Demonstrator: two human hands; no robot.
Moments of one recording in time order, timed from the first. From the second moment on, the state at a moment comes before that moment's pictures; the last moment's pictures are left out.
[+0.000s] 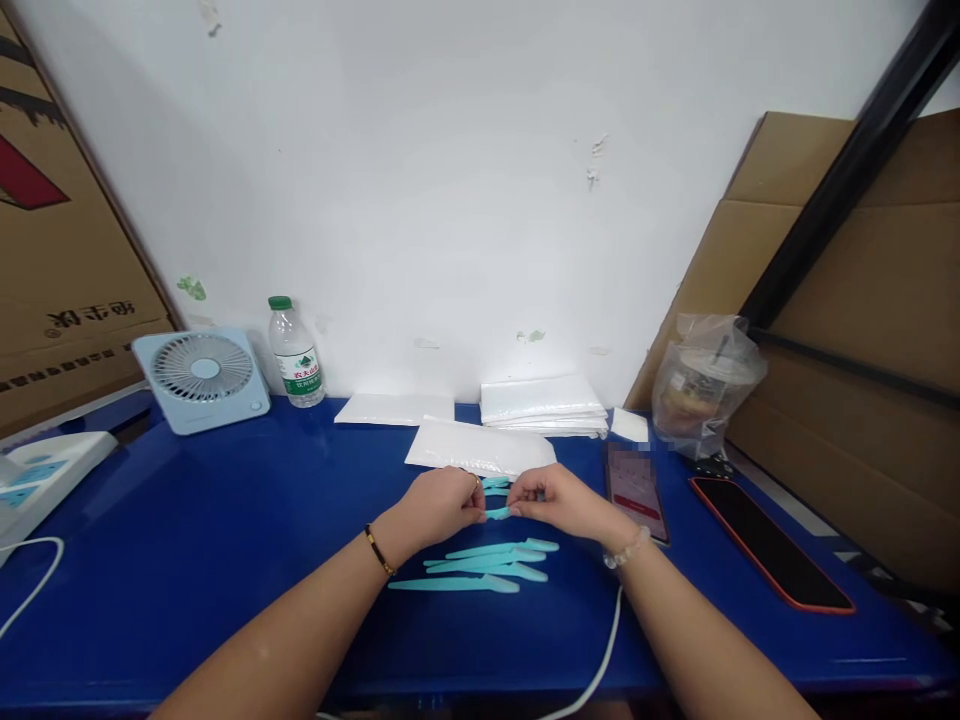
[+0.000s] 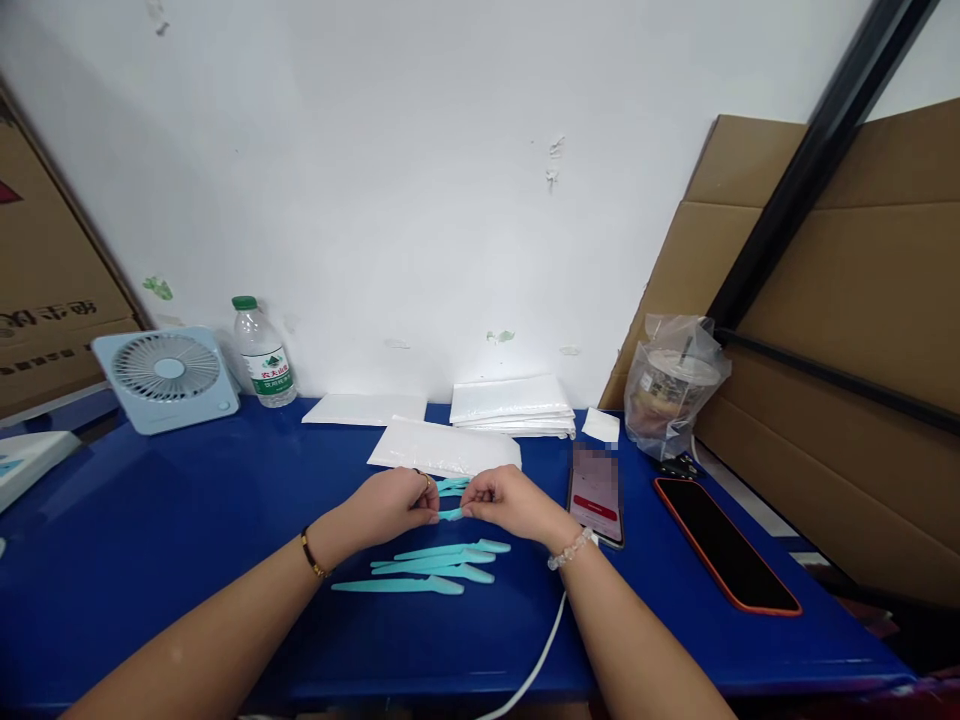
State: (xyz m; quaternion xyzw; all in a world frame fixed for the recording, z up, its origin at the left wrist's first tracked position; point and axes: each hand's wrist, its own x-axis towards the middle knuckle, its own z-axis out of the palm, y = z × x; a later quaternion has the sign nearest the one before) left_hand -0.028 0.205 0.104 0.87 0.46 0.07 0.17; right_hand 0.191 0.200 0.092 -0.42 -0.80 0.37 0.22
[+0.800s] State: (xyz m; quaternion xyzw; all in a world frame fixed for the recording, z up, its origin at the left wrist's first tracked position) left_hand -0.047 0.220 0.100 0.90 0.38 0.08 0.21; right_hand 0.236 0.213 0.091 -0.49 -0.83 0.17 0.20
